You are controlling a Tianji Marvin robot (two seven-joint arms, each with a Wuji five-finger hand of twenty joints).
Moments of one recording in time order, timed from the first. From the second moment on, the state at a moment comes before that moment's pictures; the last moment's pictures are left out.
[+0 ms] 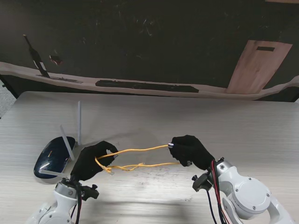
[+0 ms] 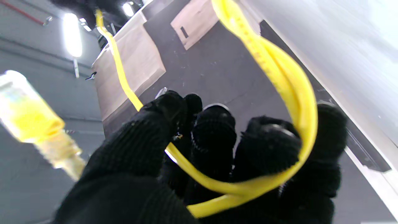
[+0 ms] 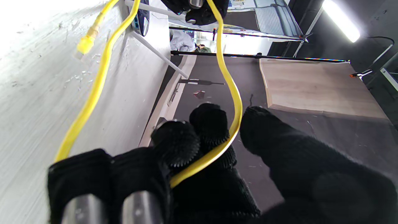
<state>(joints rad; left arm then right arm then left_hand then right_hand) 1.94 -1.18 -1.35 -1.75 0.49 -0.55 0.35 -1.90 -1.12 1.40 -2.00 0.22 0.02 0.25 0.93 -0.45 0.50 -0.07 0.74 0.14 0.90 0.33 1.23 0.14 1.20 0.72 1.21 0.35 1.38 0.66 0.80 0.56 1.47 0.48 0.51 -0.46 1.01 -0.18 0.99 0.22 1.20 0.74 1.27 0.24 1.25 0.63 1.31 0.28 1.73 0.84 1.16 0.44 1.85 0.94</state>
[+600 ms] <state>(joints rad) 1.94 -1.18 -1.34 -1.75 0.61 -0.44 0.46 -1.93 -1.12 1.47 -2.01 0.22 -0.10 0.19 0.92 -0.49 0.57 -0.07 0.74 0.14 0.90 0.33 1.18 0.14 1.16 0.70 1.16 0.32 1.28 0.63 0.67 0.55 1.43 0.54 0.51 -0.46 1.01 -0.18 0.99 0.26 1.15 0.74 1.27 0.24 1.25 0.63 1.31 0.28 1.73 0.84 1.16 0.43 1.84 0.95</state>
